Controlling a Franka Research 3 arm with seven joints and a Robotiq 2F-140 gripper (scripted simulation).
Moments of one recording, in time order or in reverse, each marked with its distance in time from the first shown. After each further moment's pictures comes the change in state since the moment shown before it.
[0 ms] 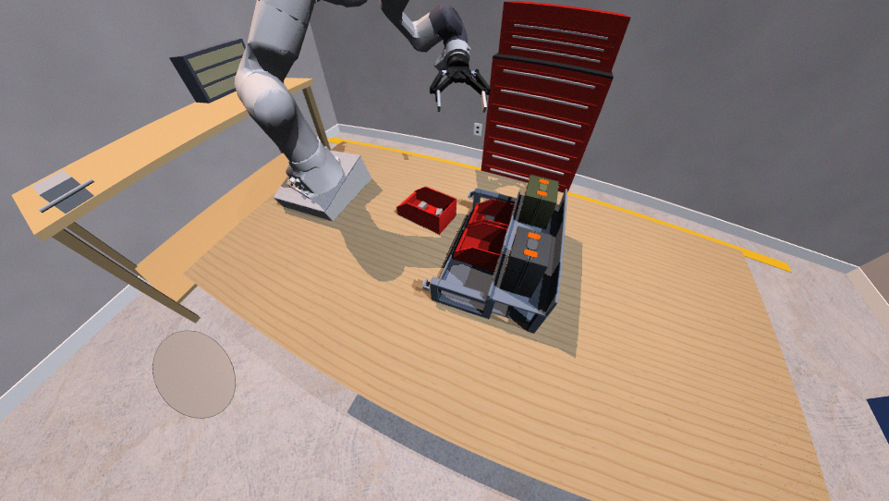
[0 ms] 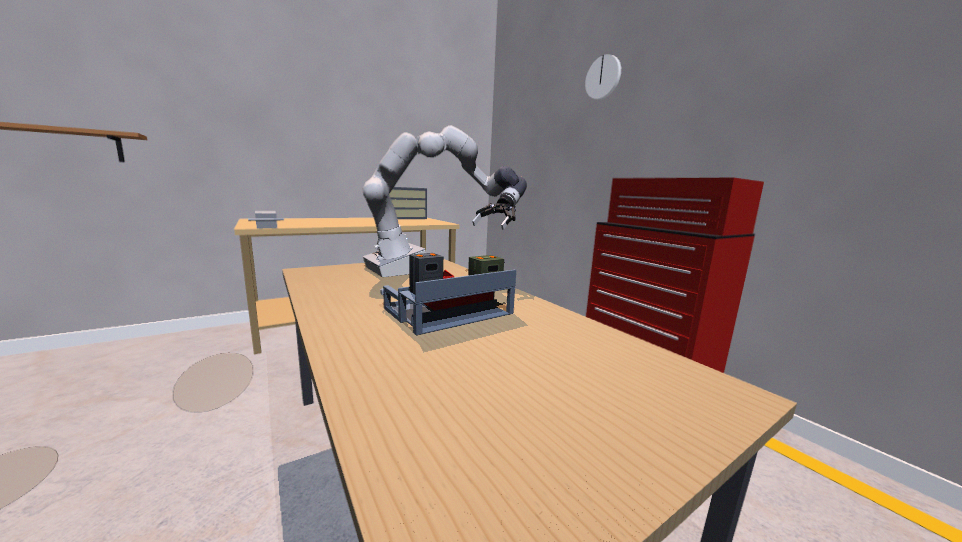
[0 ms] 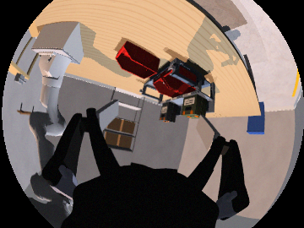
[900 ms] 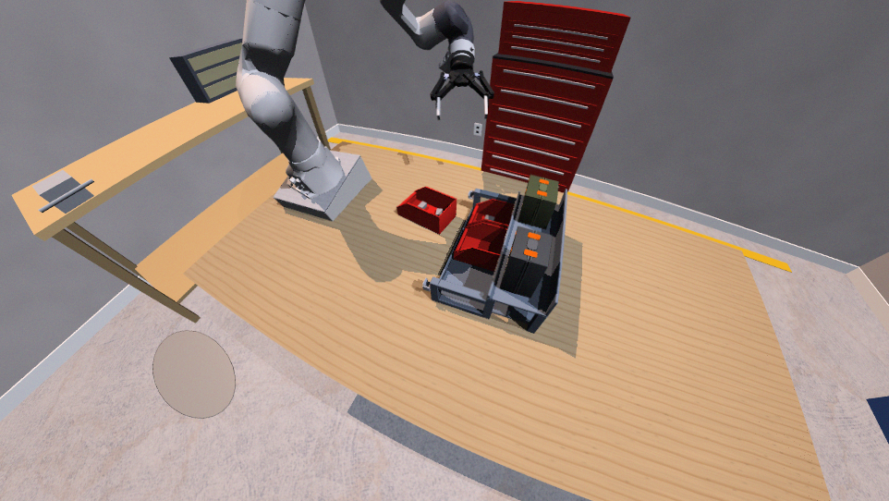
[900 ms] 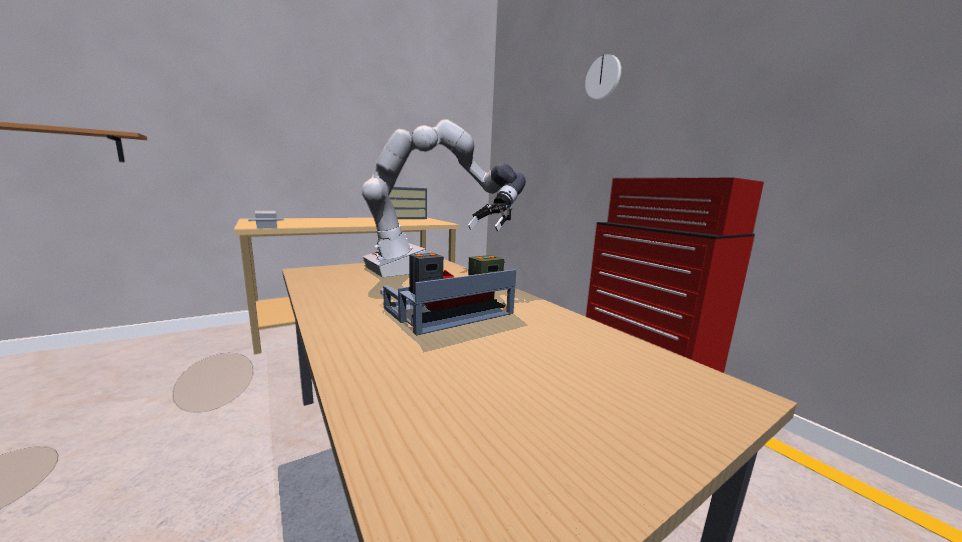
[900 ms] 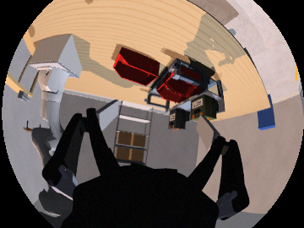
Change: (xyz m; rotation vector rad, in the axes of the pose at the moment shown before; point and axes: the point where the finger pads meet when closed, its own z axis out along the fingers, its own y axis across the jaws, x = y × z) arm -0.012 -0.003 0.039 0.058 0.089 0.144
